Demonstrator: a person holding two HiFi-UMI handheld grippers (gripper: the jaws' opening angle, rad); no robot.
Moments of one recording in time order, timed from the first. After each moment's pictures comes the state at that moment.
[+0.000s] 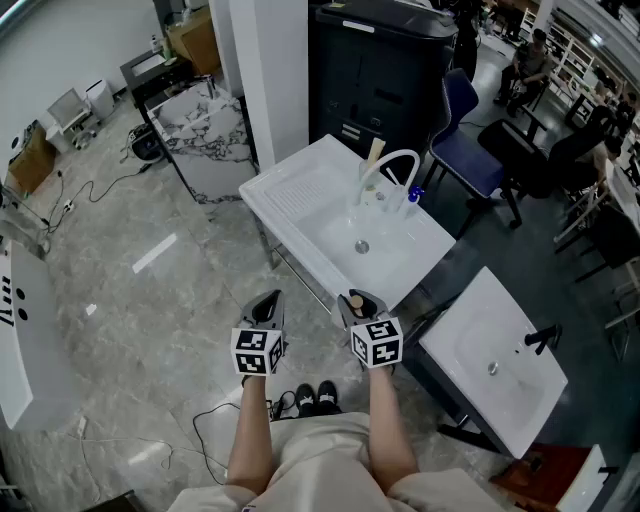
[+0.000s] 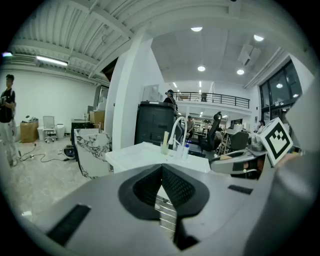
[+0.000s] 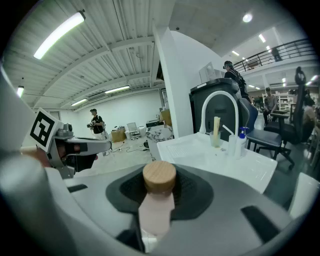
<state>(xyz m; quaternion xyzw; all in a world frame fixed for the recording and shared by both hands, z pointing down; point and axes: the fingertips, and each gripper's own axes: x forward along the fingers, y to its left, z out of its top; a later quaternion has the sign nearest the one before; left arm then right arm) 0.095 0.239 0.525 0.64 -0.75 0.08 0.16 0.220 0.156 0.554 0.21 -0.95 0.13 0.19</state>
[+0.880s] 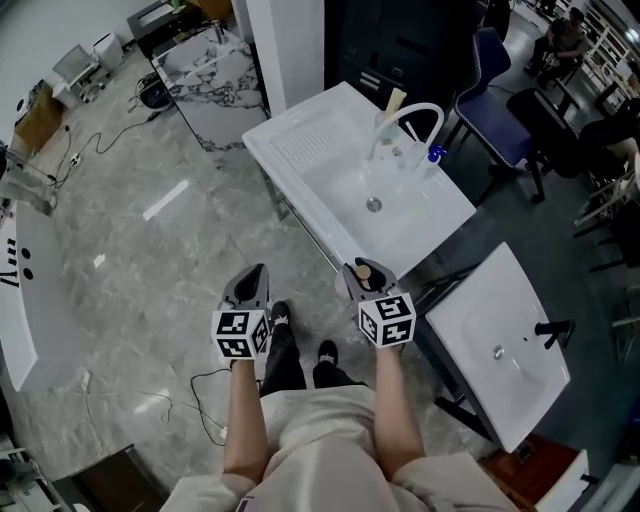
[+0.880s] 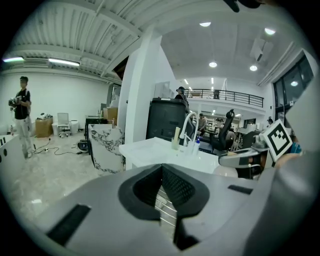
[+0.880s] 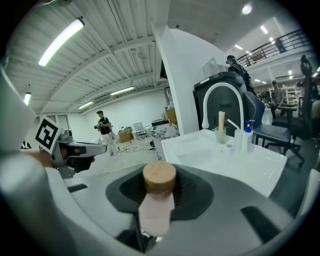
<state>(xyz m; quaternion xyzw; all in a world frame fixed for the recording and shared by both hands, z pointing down) 0.084 0.267 0.546 0.59 -0.79 0.07 0.18 0.227 0.148 0.570 0.17 -0.96 0.14 0.18</state>
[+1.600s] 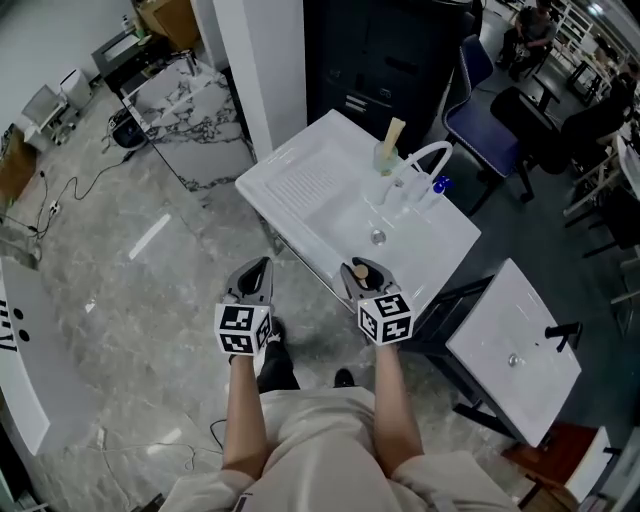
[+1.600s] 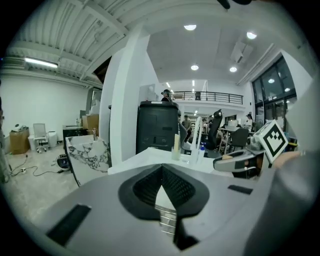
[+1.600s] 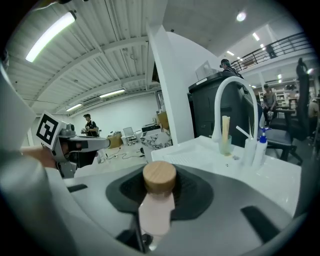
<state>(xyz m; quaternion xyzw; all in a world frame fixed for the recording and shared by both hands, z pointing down) -0.018 0.163 0.522 0.67 -0.73 0.09 0.13 0.126 0.080 0.565 0.23 -0.95 0.14 0.16</state>
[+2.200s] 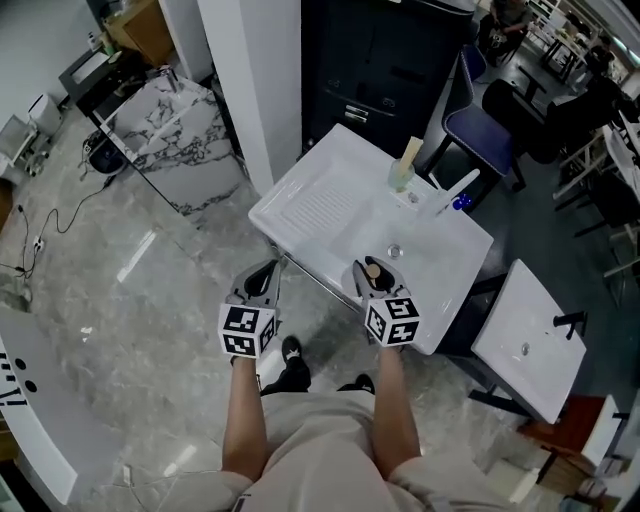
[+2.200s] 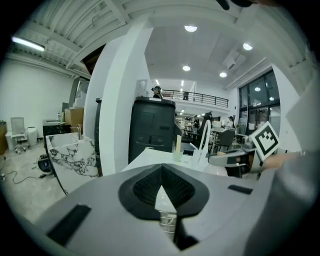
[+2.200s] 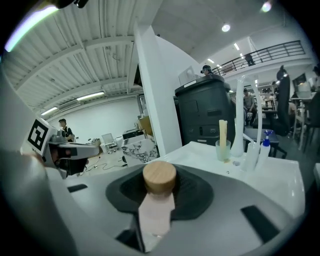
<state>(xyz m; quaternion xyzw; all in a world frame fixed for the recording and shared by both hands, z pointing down) -0.115 0.109 0.513 0.74 -0.65 0.10 0.14 0.047 0.033 0.546 0.34 -0.91 0.17 0.13</state>
